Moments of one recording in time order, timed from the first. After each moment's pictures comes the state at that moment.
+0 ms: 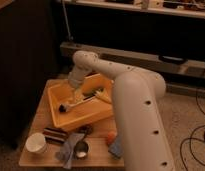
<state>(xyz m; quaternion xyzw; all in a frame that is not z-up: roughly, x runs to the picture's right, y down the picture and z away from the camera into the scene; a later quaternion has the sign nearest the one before) -0.198 0.026 0.851 -0.30 -0.35 -0.21 0.86</state>
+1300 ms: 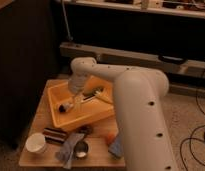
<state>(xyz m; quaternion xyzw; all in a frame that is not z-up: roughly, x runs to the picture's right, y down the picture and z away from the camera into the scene) -0.179 0.061 0.851 -0.30 -0.28 -0.18 0.89</state>
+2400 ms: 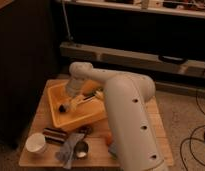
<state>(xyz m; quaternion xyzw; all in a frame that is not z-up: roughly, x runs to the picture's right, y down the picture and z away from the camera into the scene) -0.211 0.080 0.892 -0.34 -0.33 -0.17 0.86</state>
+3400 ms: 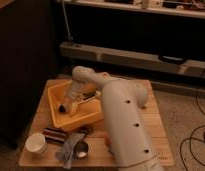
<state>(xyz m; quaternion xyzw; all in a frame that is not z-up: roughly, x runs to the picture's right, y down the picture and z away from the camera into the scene) -0.227 0.112 0.914 -0.38 -0.38 -0.18 0.82</state>
